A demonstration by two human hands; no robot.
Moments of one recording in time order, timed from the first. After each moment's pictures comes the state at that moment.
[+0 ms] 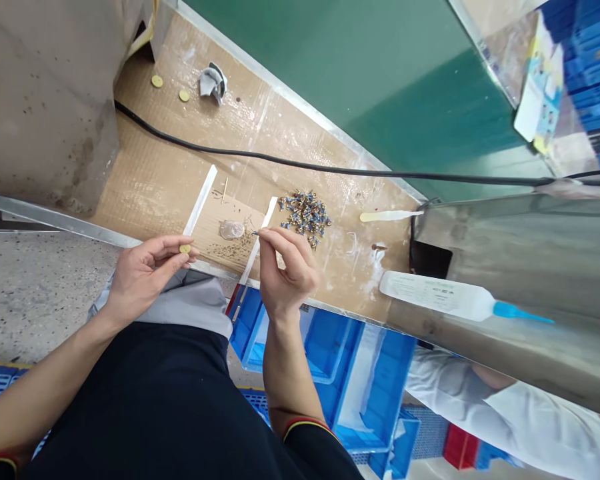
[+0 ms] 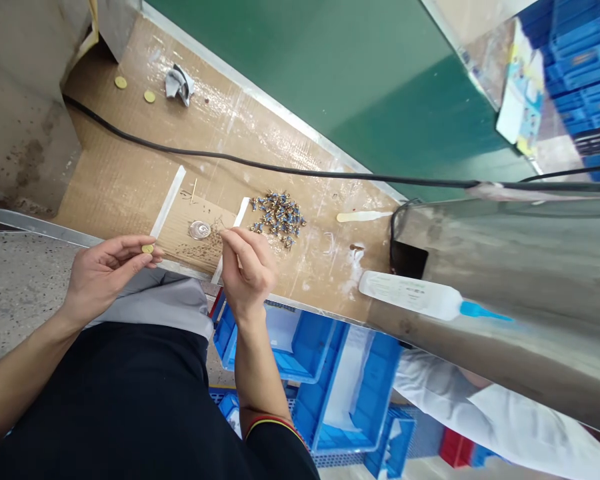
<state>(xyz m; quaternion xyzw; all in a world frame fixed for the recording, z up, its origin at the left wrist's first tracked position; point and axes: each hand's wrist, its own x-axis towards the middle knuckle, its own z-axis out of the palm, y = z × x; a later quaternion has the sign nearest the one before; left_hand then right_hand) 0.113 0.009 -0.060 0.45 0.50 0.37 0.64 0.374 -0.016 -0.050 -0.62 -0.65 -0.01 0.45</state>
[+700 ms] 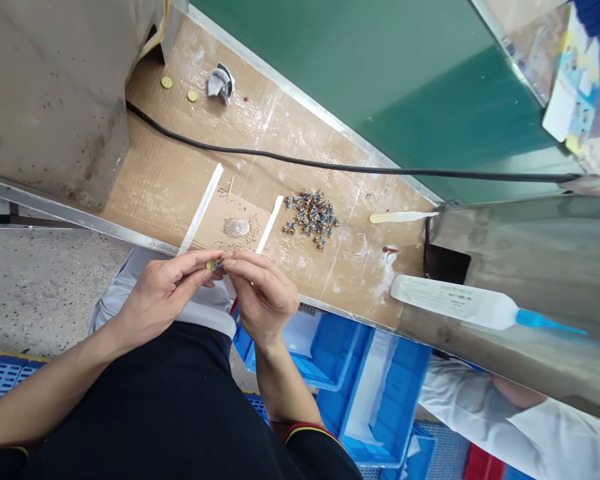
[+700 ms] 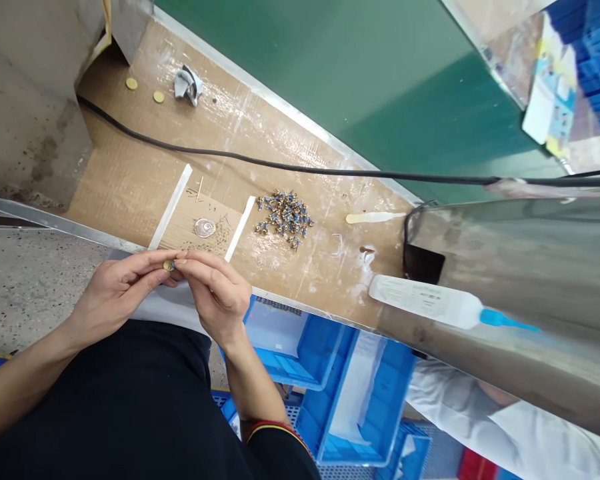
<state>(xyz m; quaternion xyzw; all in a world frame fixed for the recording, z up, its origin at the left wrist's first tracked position) 0.124 -0.003 -0.017 0.54 0.45 0.28 0.65 0.326 -0.046 -0.032 -0.54 -0.64 0.19 0.51</state>
